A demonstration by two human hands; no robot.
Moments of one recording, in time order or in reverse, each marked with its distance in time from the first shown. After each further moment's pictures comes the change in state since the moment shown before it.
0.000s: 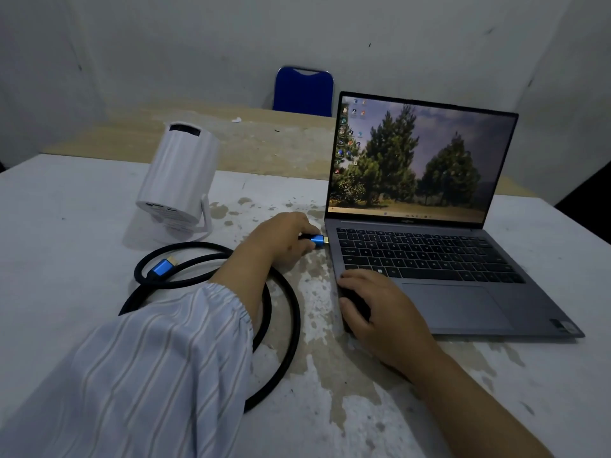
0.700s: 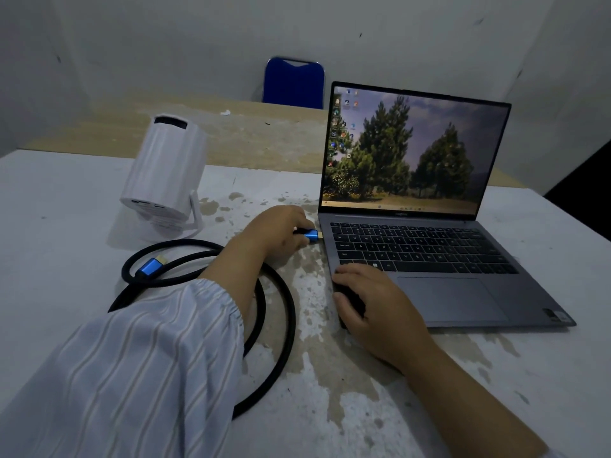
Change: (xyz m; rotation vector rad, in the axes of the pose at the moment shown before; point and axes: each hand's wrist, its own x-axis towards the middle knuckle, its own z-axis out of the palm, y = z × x) left_hand 0.005 0.001 -0.001 0.044 0.015 0.058; right_hand -0.001 -0.006 -0.002 -0.010 -0.042 0.050
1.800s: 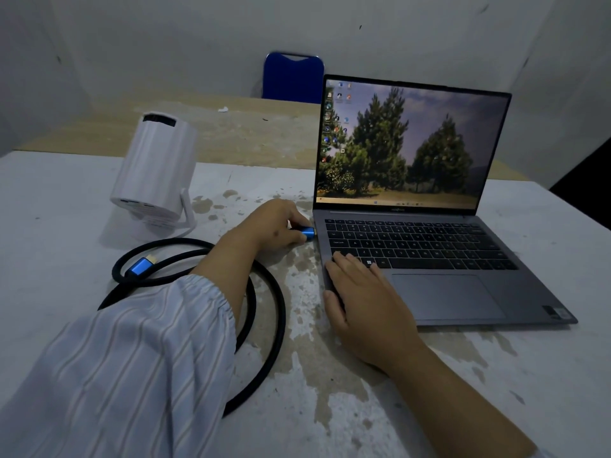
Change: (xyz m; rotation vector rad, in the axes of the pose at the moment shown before) left_hand 0.003 0.003 -0.004 -0.128 0.004 -0.010; right_hand 0.002 0.002 0.009 -0.183 -0.156 0.052
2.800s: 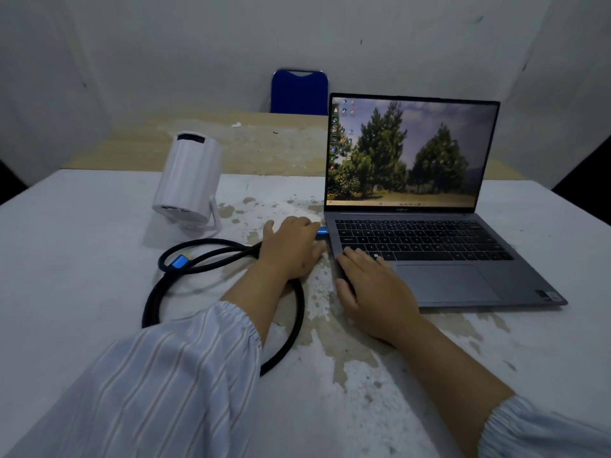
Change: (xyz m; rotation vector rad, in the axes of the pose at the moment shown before) left_hand -0.041 0.027 0.021 0.341 0.091 -0.127; right_hand 0.000 -0.001 -0.001 -0.023 0.036 -0.005
